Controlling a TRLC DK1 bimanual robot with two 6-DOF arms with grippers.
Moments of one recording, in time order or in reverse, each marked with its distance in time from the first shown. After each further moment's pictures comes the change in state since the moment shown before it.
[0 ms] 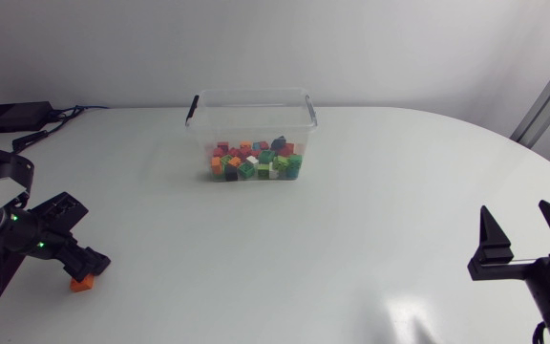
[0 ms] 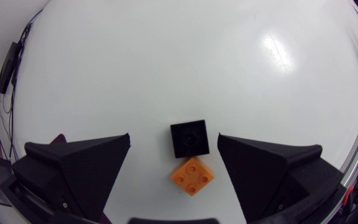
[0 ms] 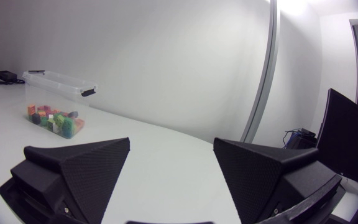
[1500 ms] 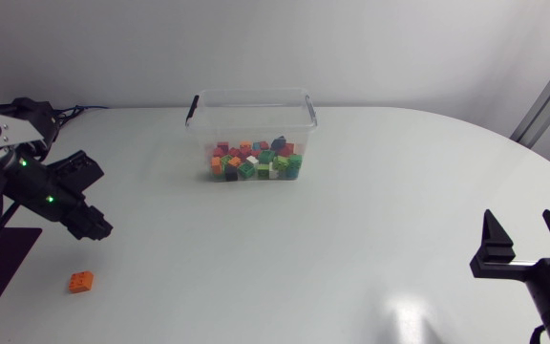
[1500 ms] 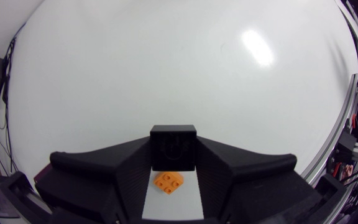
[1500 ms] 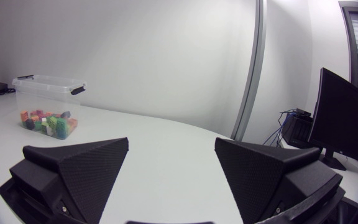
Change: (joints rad) left arm -0.171 0.045 0.320 -0.376 0.016 -0.123; right arm 0.008 0.001 0.000 -0.045 0.079 0.078
